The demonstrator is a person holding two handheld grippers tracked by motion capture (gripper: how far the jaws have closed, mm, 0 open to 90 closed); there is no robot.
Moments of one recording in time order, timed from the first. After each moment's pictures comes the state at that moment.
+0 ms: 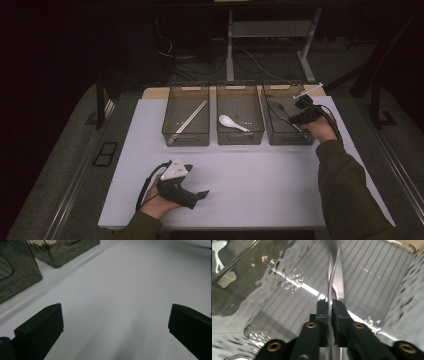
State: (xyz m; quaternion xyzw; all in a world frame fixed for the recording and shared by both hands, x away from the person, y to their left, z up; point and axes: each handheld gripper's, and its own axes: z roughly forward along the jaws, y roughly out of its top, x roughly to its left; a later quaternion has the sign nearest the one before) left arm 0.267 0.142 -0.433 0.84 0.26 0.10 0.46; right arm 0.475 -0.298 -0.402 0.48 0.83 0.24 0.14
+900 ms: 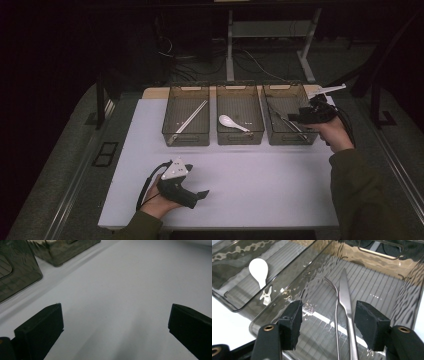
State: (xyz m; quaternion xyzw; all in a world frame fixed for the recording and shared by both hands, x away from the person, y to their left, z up) left arm 0.268 0.141 -0.435 0.84 0.26 0.10 0.46; right arm 0.440 -0.316 -0.373 0.47 0.78 0.37 0.15
